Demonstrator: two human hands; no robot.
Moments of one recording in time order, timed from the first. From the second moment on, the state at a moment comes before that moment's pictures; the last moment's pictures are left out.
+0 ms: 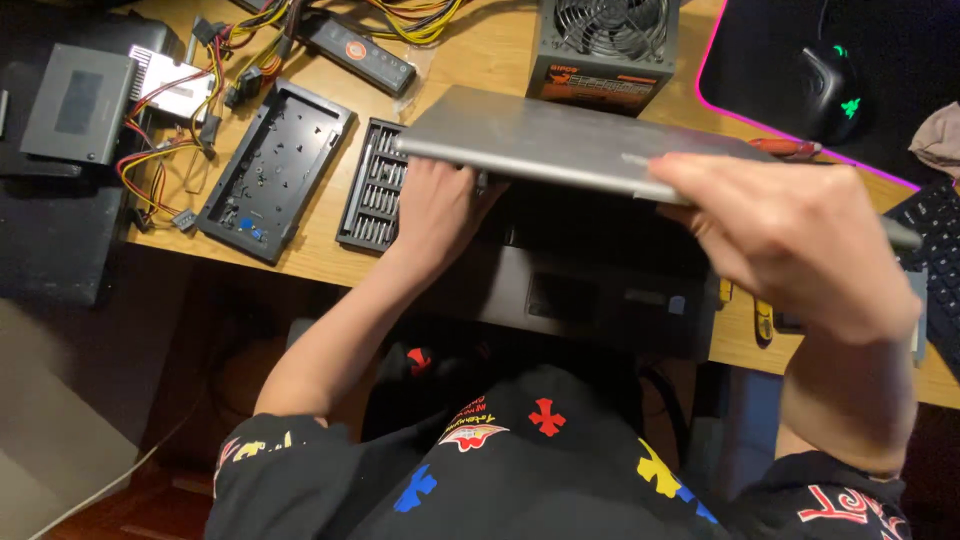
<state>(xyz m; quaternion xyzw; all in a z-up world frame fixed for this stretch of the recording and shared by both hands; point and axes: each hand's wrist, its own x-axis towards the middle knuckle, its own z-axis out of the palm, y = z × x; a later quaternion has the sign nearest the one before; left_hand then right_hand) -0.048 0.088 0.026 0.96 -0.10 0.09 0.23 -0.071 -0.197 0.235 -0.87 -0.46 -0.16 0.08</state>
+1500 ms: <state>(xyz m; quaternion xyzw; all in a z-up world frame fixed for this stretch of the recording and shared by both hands) 0.025 0.140 0.064 0.87 0.00 -0.12 0.49 0.004 -0.213 0.238 -0.91 -0.37 -0.04 0.17</state>
